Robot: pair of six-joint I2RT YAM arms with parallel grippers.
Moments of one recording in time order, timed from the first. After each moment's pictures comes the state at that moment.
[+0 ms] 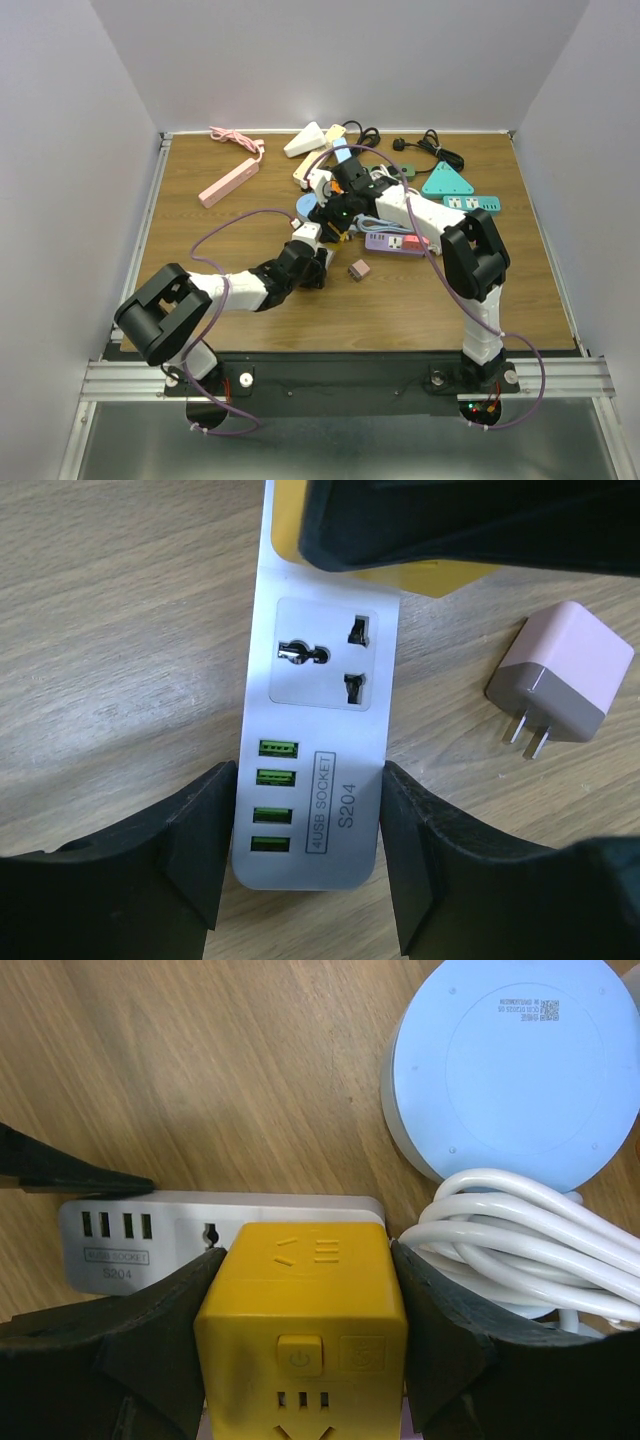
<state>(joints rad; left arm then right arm) -0.80 1.51 0.56 0.27 -0.23 -0.45 0.64 2.03 1.60 -0.52 -0.41 -0.34</state>
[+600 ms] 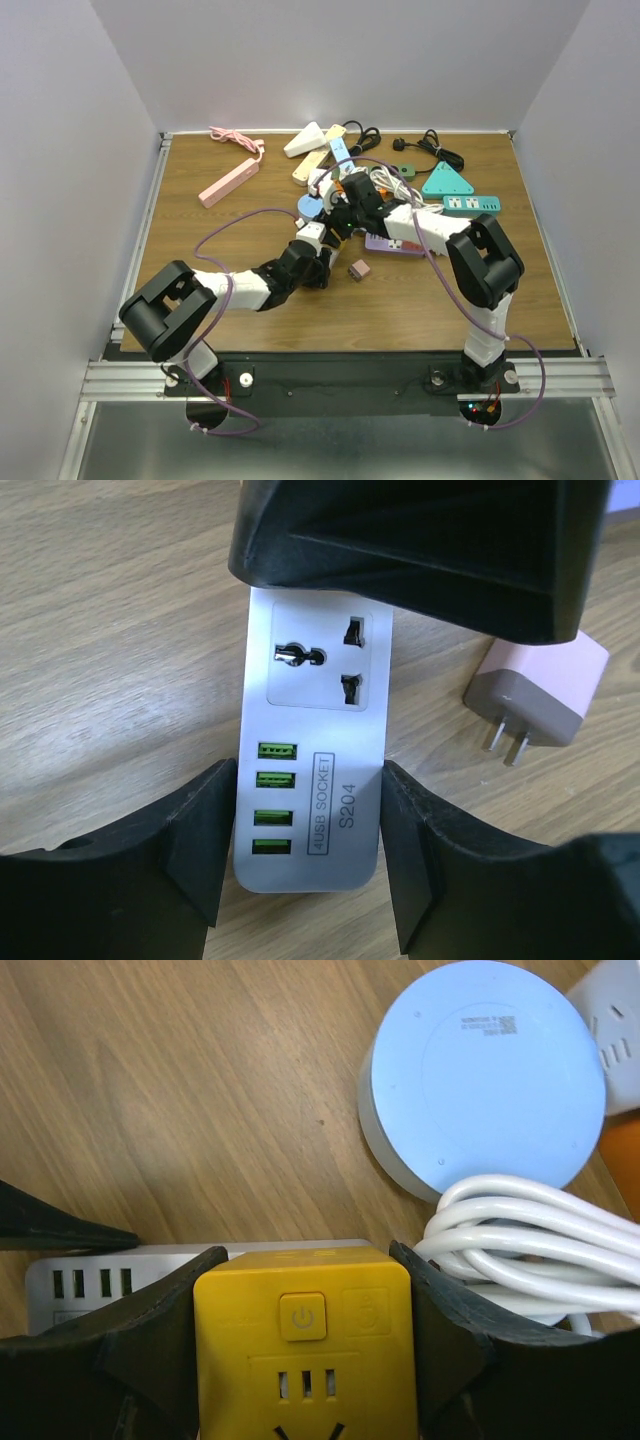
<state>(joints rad) -0.80 1.54 0.56 0.31 -0.20 -0.43 0.64 1.94 1.33 -0.16 -0.37 -0.29</state>
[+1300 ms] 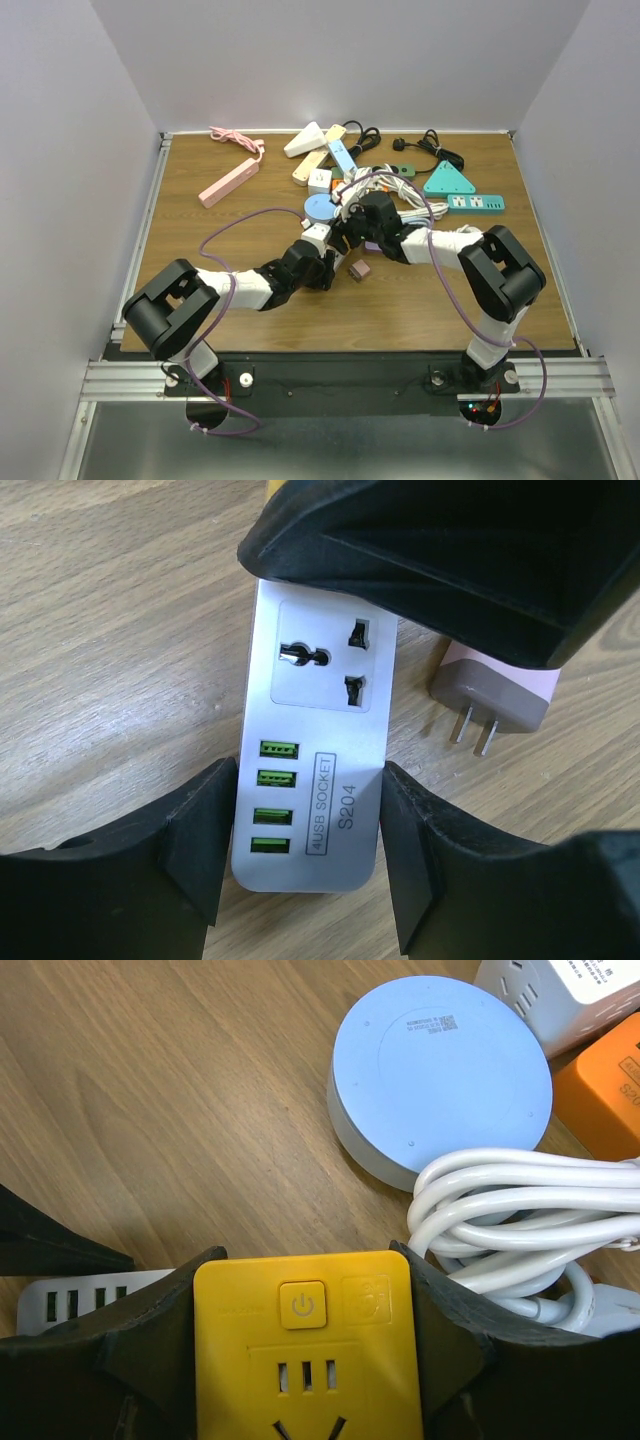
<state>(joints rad) -0.82 1.56 0.57 0.33 -0.15 -0.39 0.63 1.79 0.97 0.27 -0.29 -0.13</state>
